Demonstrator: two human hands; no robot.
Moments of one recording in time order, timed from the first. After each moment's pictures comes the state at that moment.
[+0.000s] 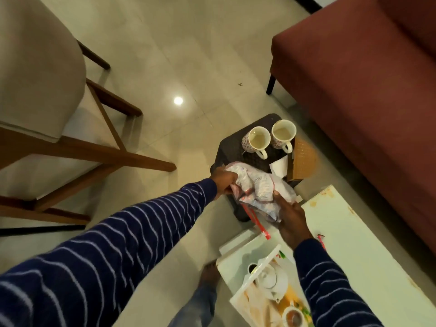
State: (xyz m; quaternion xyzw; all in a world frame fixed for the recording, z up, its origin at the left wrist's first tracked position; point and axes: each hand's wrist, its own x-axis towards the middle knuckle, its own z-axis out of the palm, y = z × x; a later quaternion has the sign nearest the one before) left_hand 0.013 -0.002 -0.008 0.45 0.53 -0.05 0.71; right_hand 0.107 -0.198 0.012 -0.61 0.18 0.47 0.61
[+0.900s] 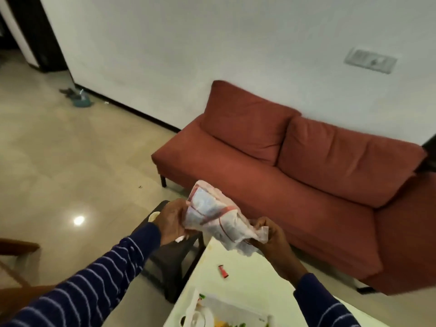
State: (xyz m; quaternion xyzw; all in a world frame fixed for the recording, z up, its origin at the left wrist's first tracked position) left_hand 0.052 -0.145 0.336 0.55 0.13 -0.10 0.82; right_hand 0.115 -0.447 0.356 -0.72 -0.21 0.21 0.63
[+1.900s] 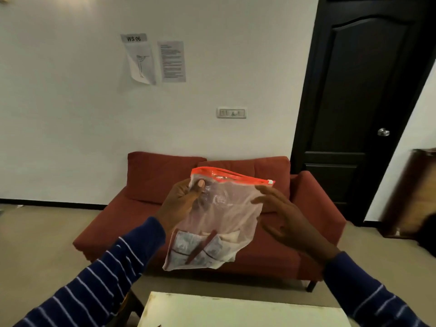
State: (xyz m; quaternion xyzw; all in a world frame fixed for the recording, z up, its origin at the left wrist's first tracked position) left_hand 0.075 -0.525 0.610 0.71 -0.17 0.07 0.68; right_hand 0.063 -0.814 0.581 -0.87 -0.34 -0.19 0.31
